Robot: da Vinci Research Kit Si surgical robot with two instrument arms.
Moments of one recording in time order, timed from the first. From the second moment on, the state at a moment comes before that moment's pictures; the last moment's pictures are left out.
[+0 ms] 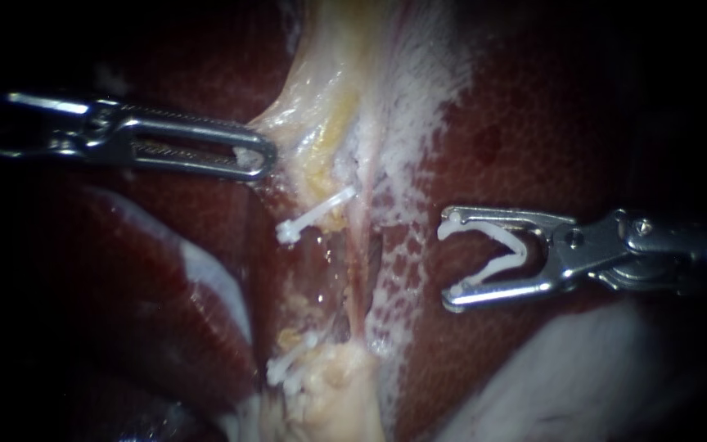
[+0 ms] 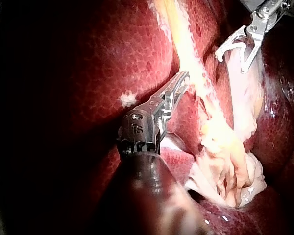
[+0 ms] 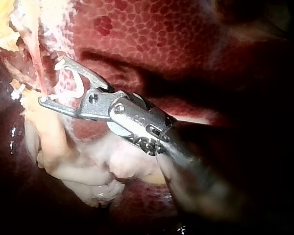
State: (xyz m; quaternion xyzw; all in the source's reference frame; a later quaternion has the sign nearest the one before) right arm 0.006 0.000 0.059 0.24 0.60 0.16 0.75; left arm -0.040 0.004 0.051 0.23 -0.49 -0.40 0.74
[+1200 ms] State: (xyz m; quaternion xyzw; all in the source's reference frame) right arm 0.013 -0.004 0.062 0.26 0.59 0.18 0.74; left arm -0.037 0.008 0.046 0.23 -0.49 -0.41 0.73
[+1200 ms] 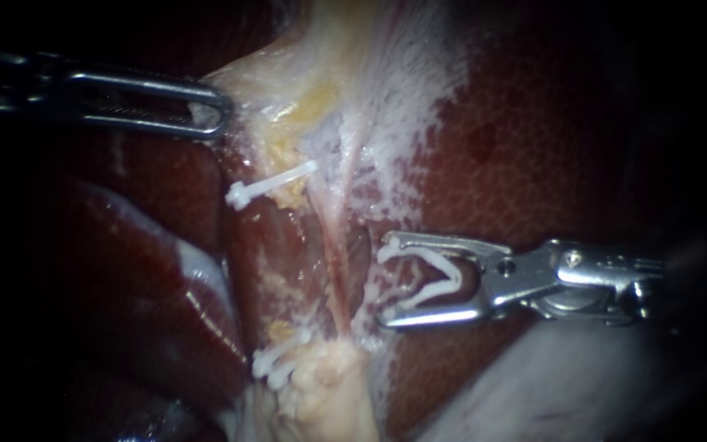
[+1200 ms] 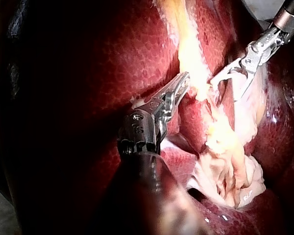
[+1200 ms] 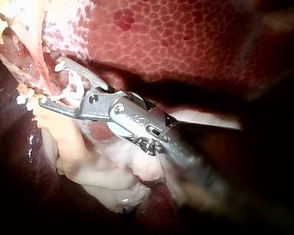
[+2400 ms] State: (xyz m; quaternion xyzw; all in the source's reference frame) right arm 0.019 -0.007 0.063 0.34 0.57 0.20 0.72; left arm -0.037 0.007 0.045 0.22 -0.49 -0.42 0.73
